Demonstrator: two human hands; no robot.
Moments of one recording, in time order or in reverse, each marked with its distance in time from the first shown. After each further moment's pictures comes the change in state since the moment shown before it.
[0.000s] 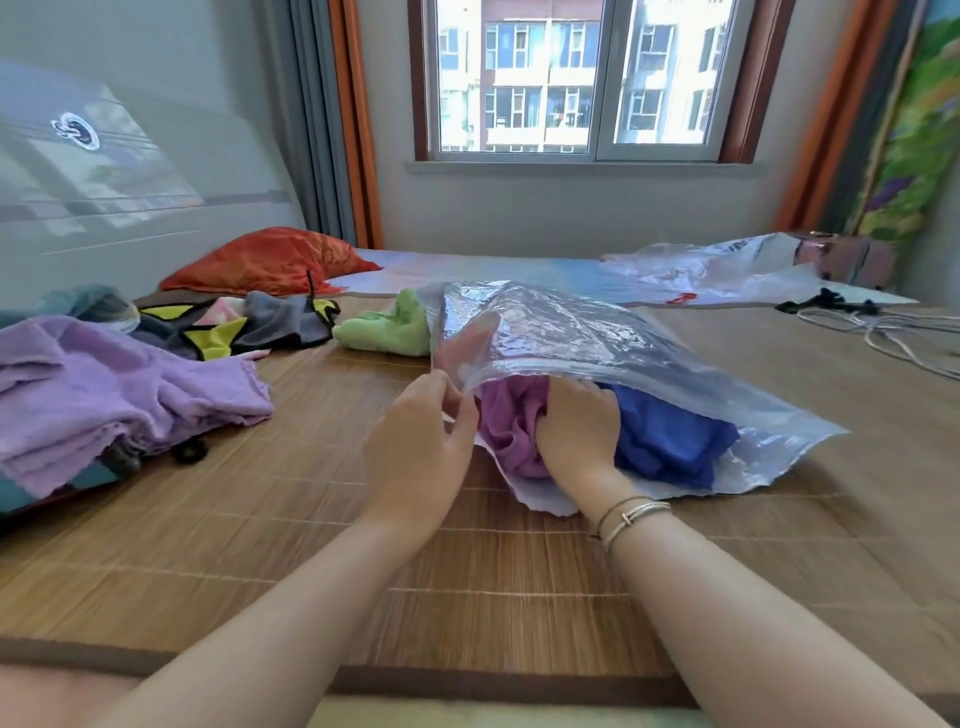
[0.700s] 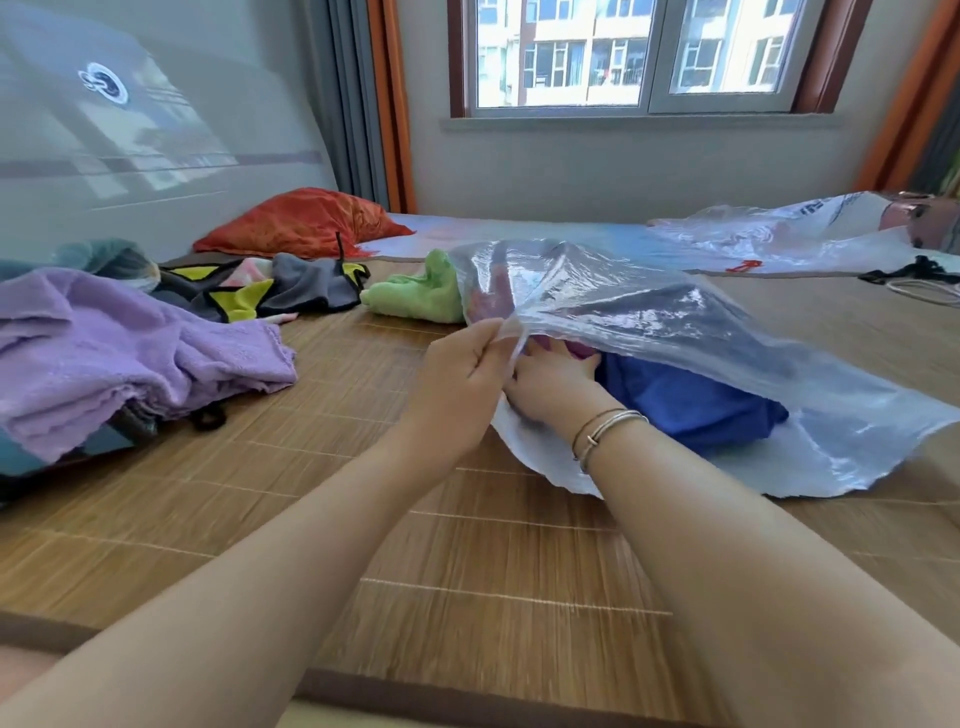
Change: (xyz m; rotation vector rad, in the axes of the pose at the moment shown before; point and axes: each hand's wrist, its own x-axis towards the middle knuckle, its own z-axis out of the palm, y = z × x) left_hand 0.031 -0.010 0.009 -0.564 -0.232 0.046; right_hand 0.052 -0.035 0.070 -0.204 -0.448 -0.249
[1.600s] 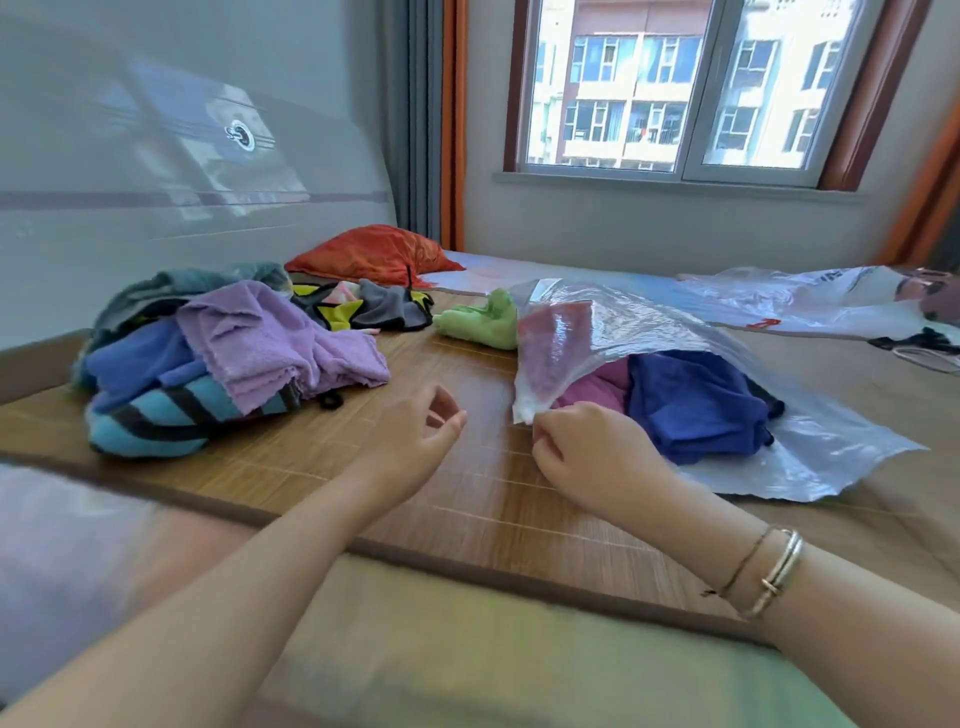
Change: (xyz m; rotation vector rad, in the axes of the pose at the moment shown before) left_hand -0.091 0.007 -0.107 0.337 -0.003 -0.188; right_hand -0.175 -0.048 -0.097 0.168 0.231 -0.300
